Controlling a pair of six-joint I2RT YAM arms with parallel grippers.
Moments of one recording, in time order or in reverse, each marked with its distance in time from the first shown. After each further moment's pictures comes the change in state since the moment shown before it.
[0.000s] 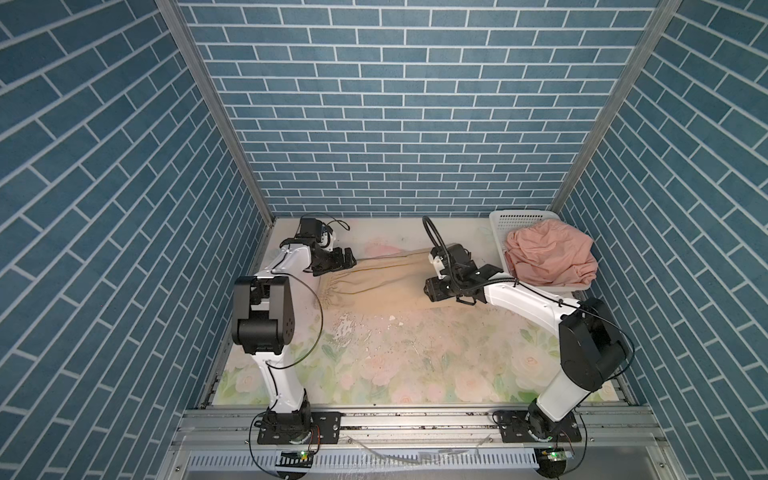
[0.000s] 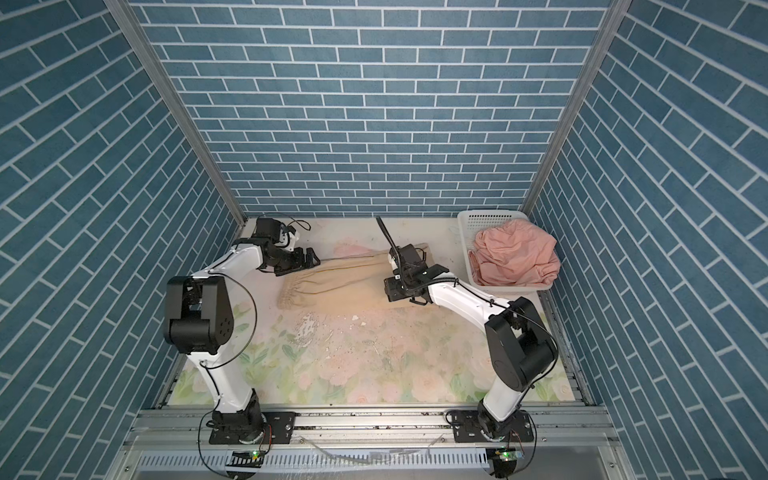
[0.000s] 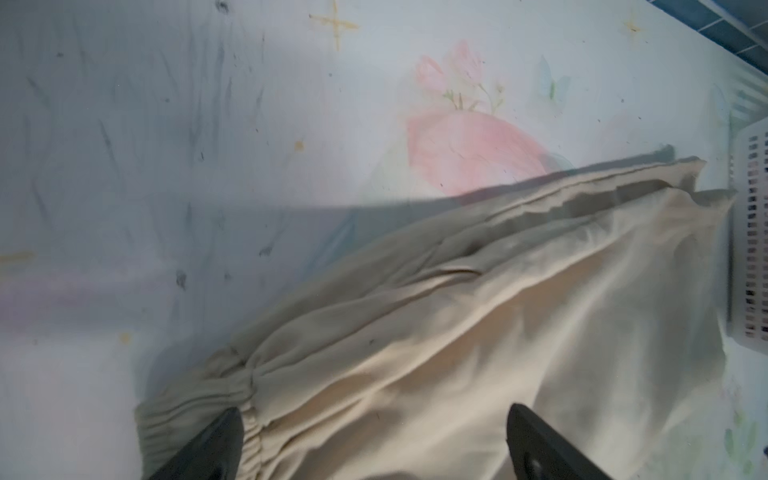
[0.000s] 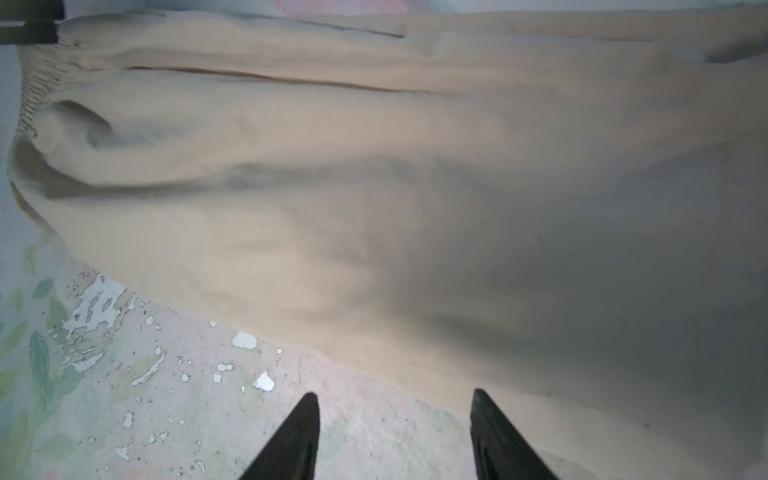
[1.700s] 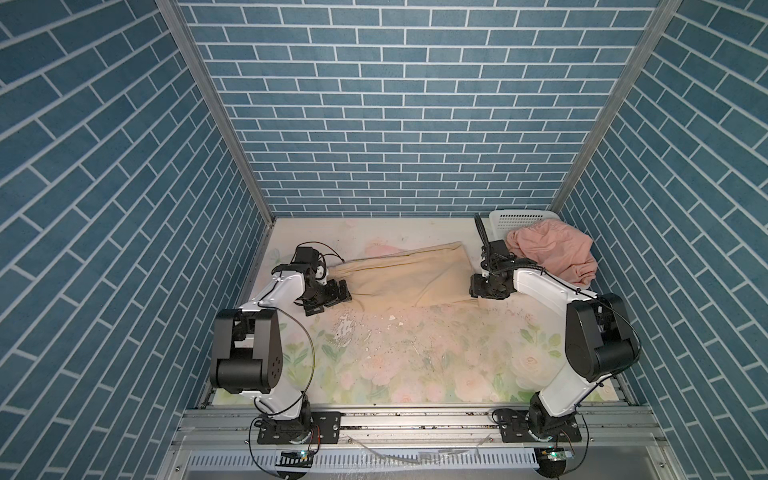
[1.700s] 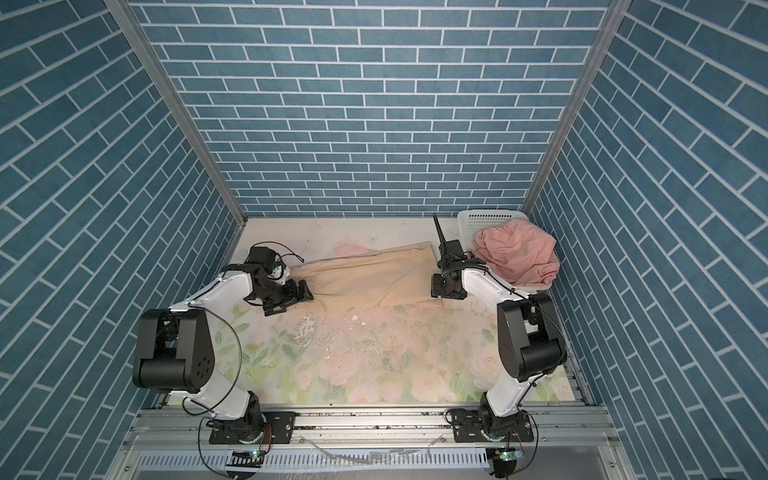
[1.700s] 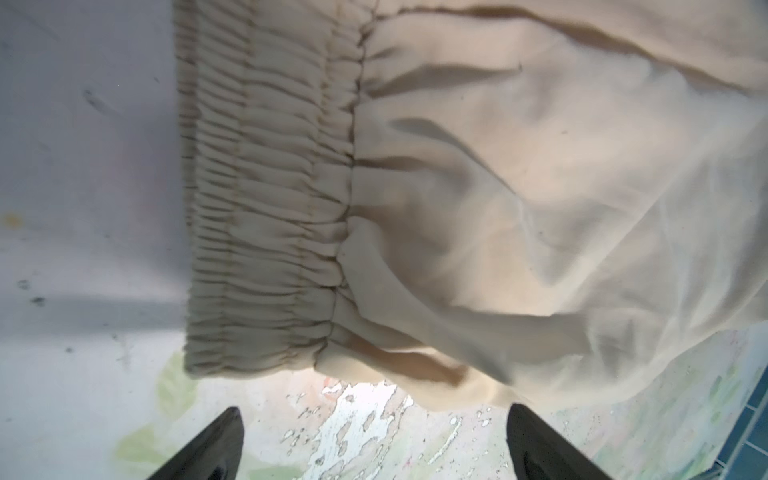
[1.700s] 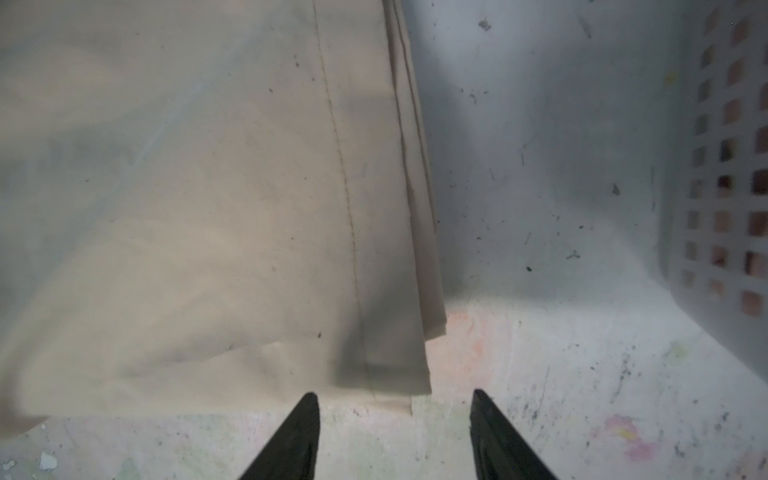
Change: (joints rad) left arm -0.005 -0.359 -0.408 -0.162 -0.035 -0.148; right arm -0.367 0.008 -0.056 -0.174 0.035 0.029
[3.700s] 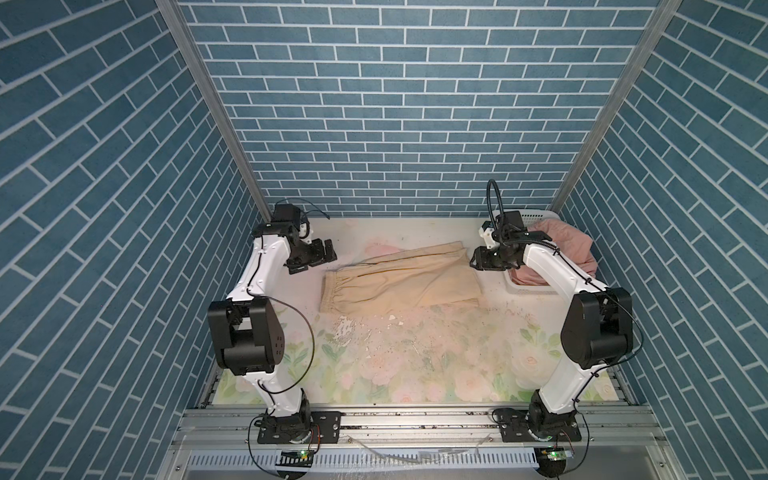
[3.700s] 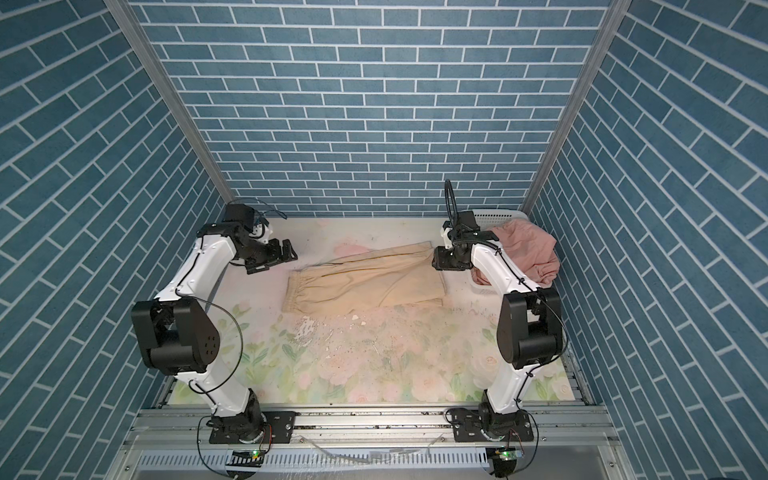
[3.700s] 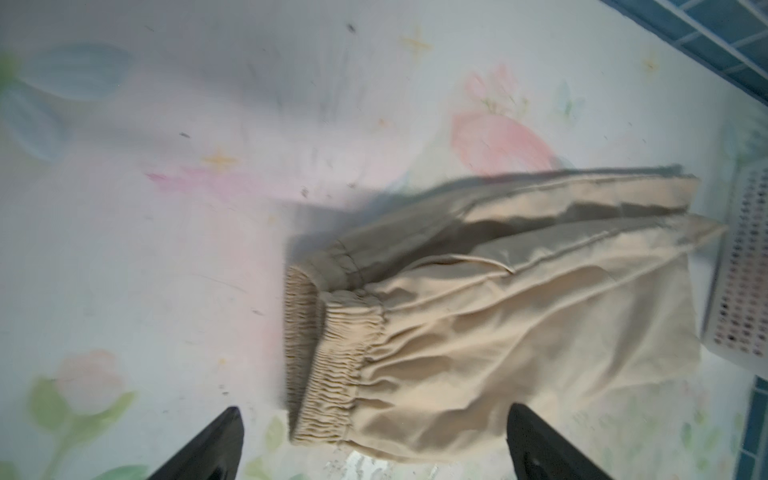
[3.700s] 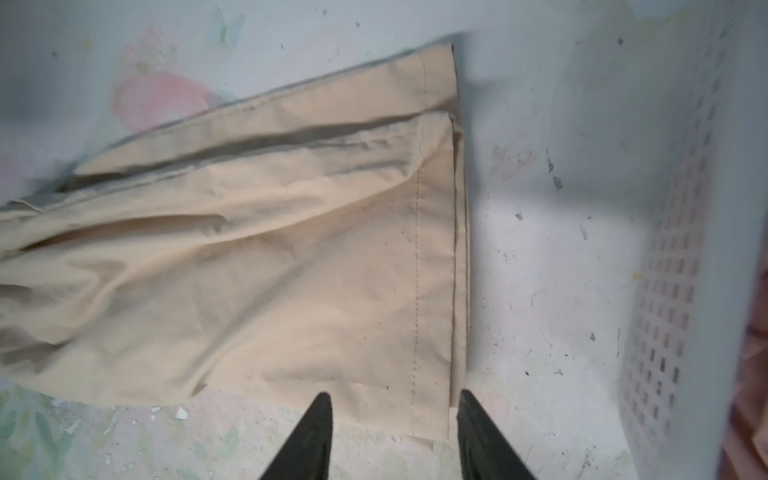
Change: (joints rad) left arm 0.049 0.142 0.462 -0.207 0.015 0.107; right arm -0.077 0.069 0.289 -0.140 -0.213 -0.191
